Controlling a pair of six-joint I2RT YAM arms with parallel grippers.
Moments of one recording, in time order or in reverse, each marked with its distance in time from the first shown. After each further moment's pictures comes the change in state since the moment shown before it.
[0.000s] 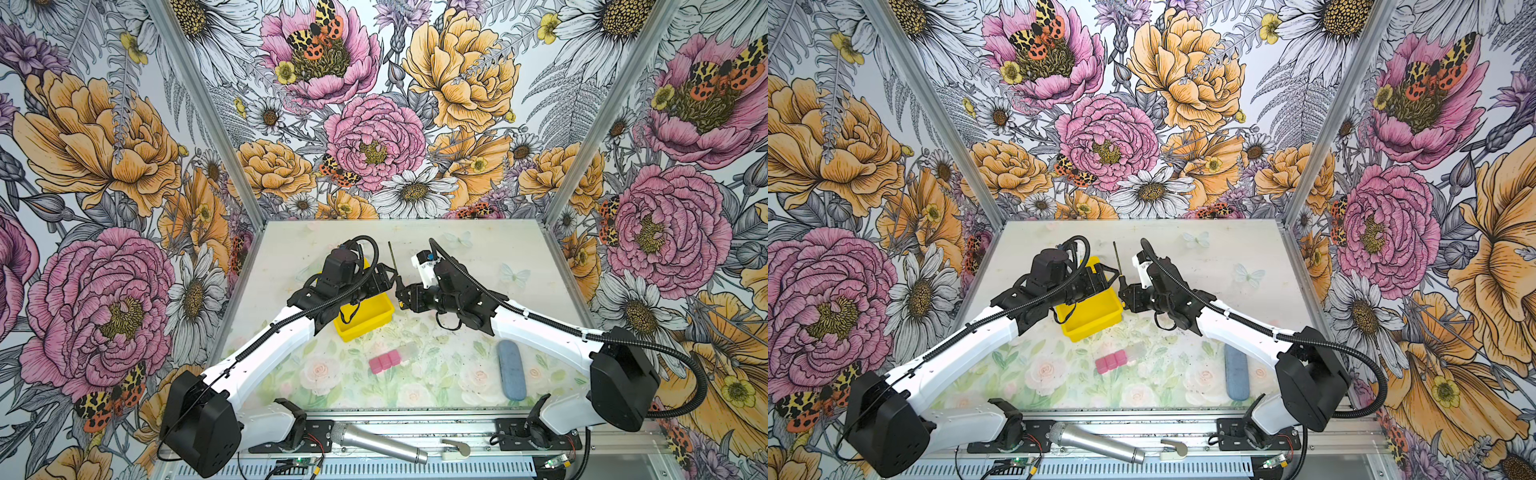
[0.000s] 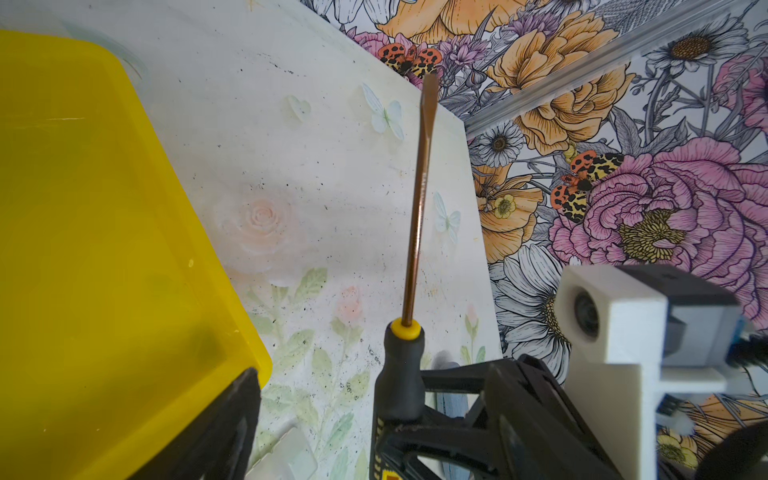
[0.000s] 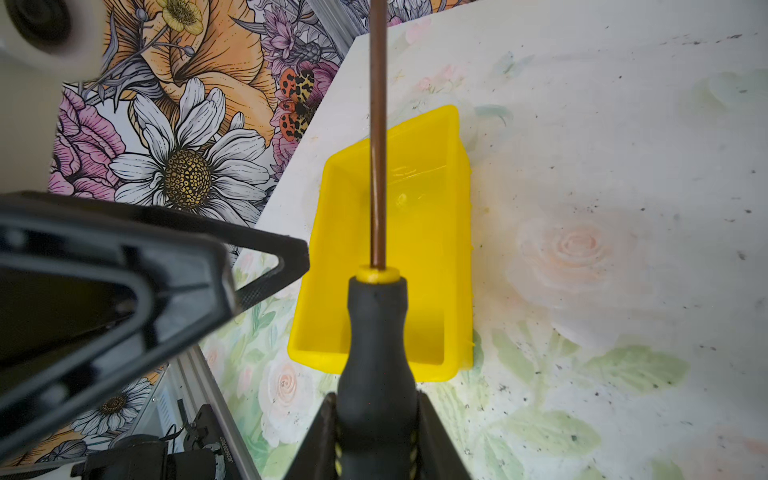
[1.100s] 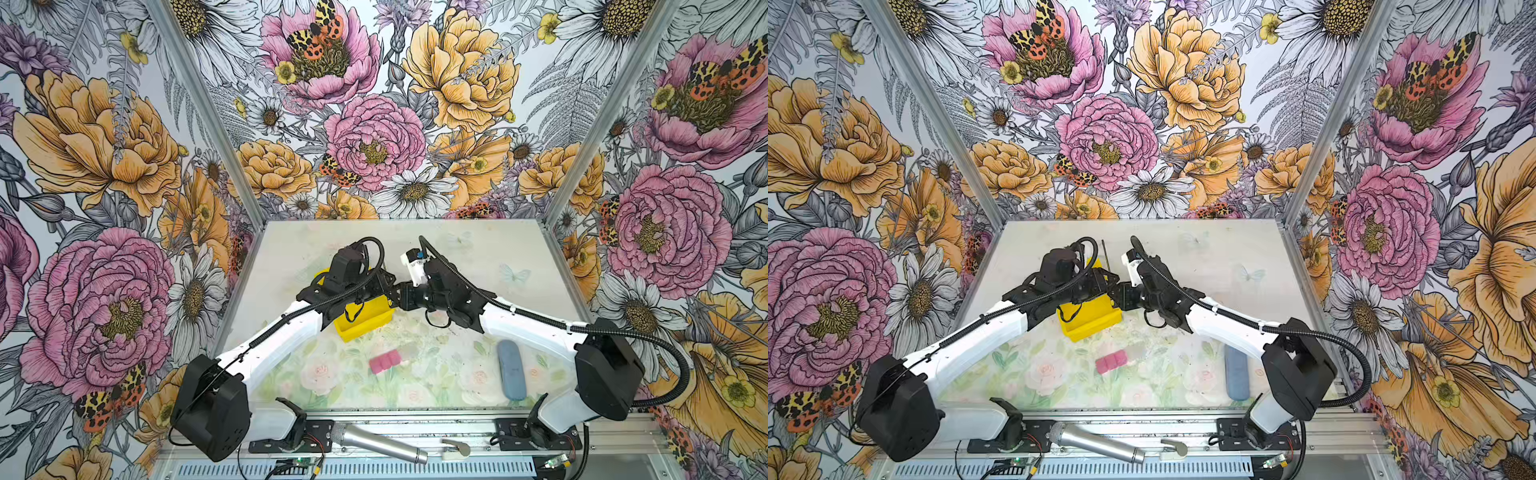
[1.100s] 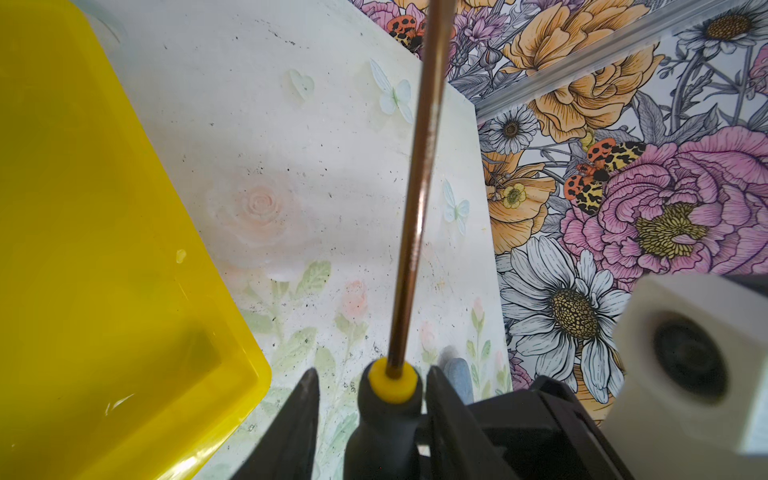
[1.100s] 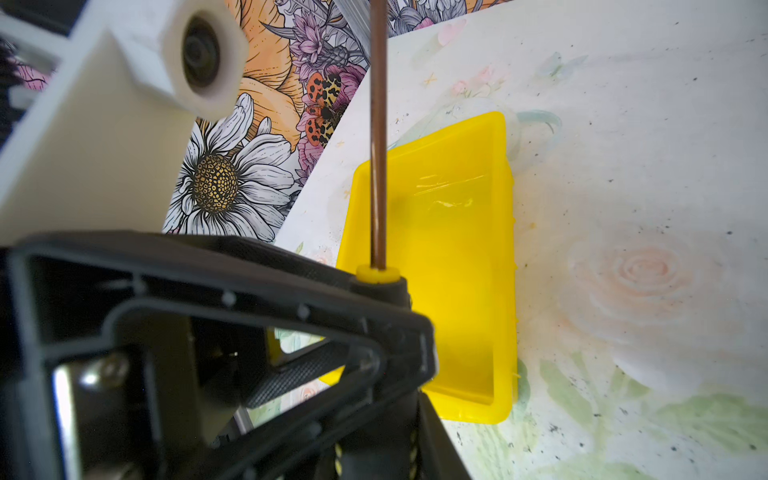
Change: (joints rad) left arm -0.001 0.076 -0.004 0.036 0.034 -0.006; right arm 0.045 0.073 0.048 0.066 -0.016 0.026
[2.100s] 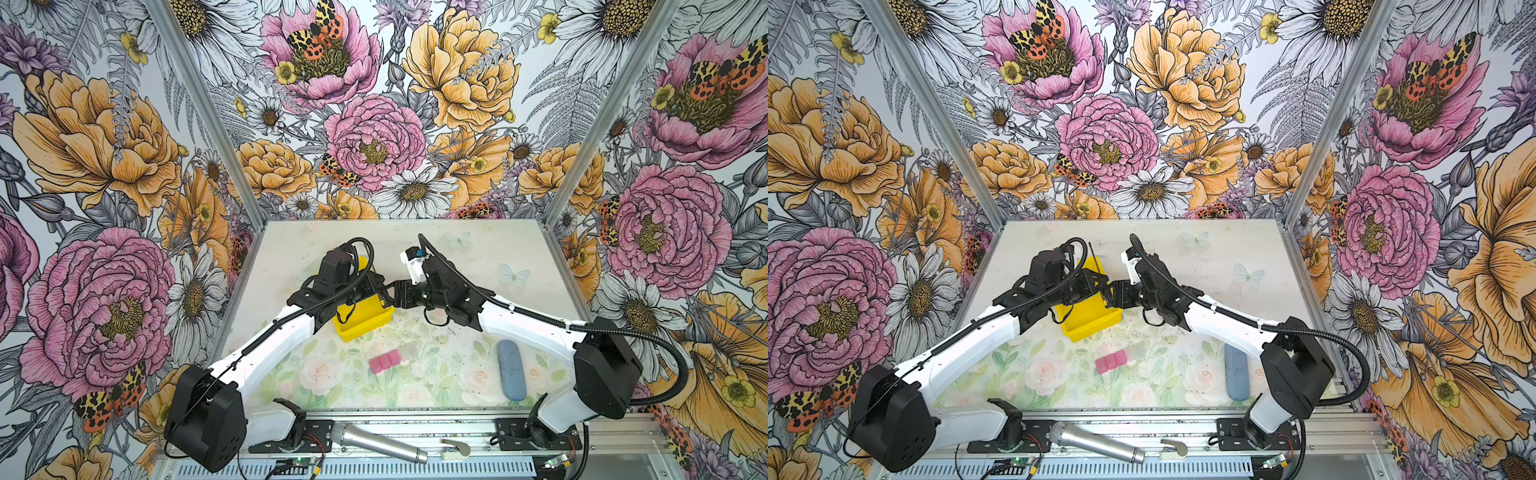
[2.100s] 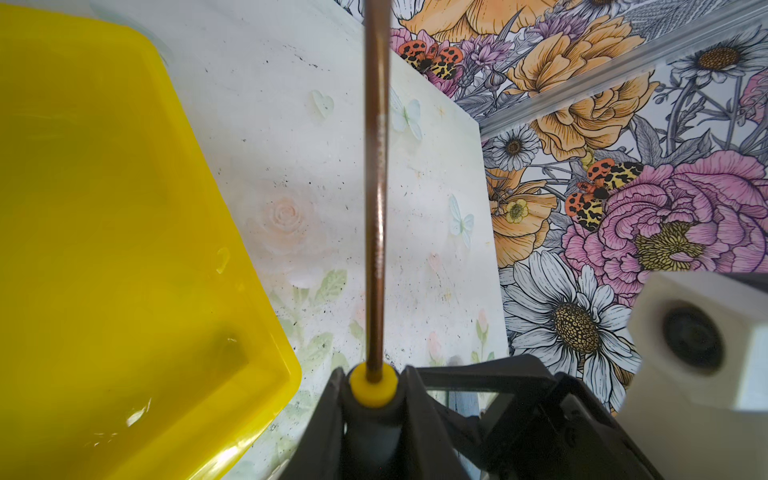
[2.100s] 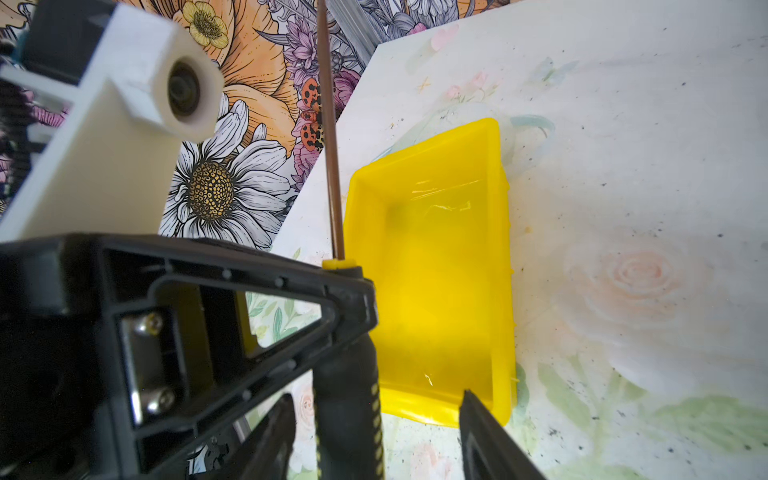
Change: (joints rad) left arm 0.095 -0.064 -0.057 -0.001 0.025 0.016; right arm 0.002 0.011 0.029 -0.024 0.024 0.008
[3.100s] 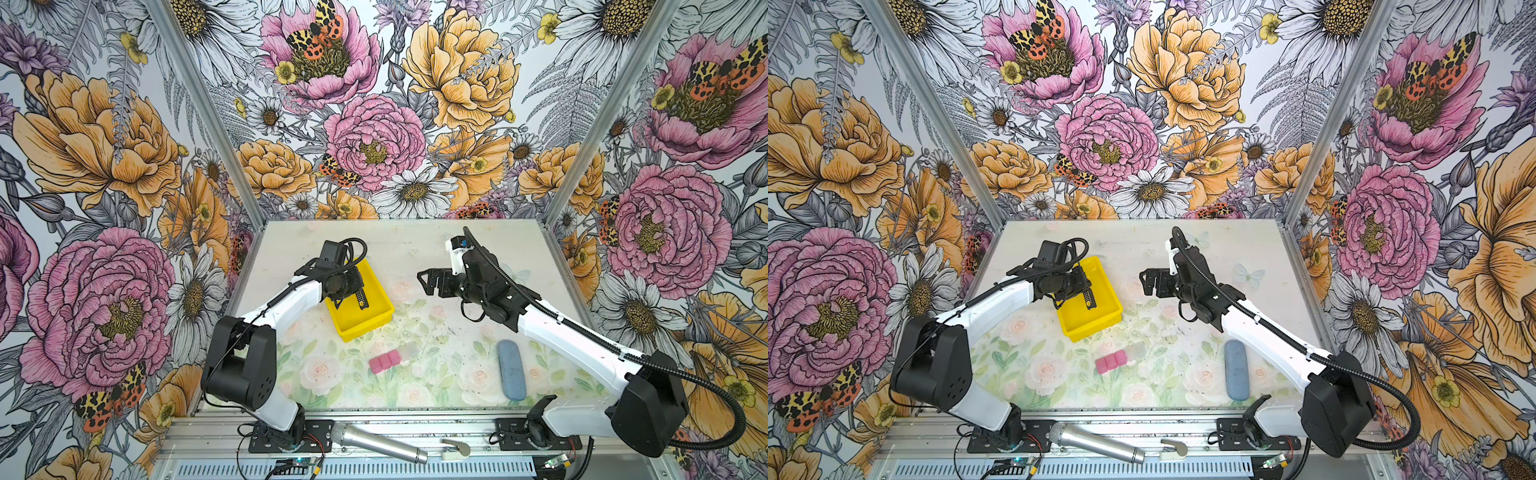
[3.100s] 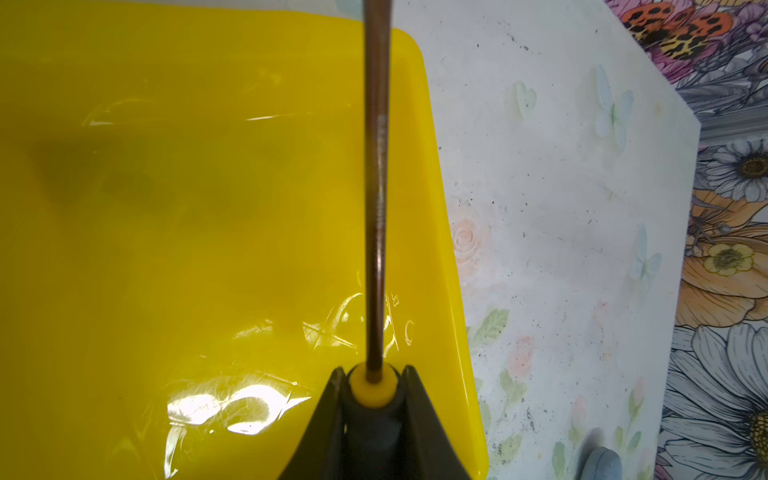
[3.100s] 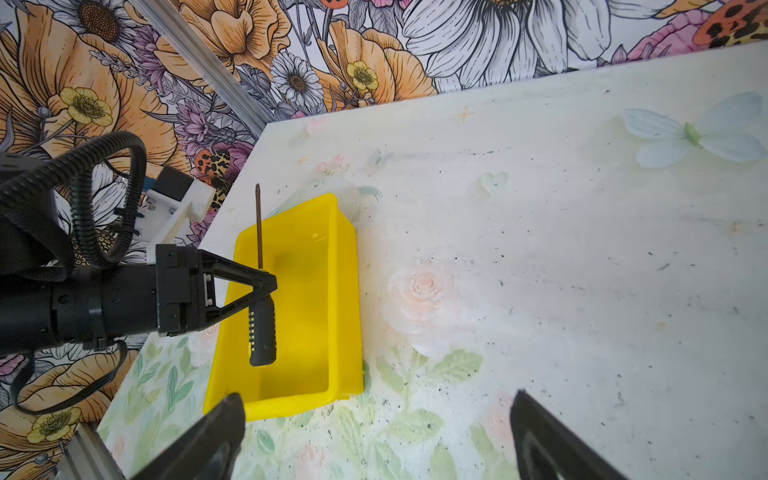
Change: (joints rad) left arm 0.120 0.340 0.188 -0.242 -0.110 0.148; right arm -0.178 -0.243 -0.079 -0.210 0.179 -0.115
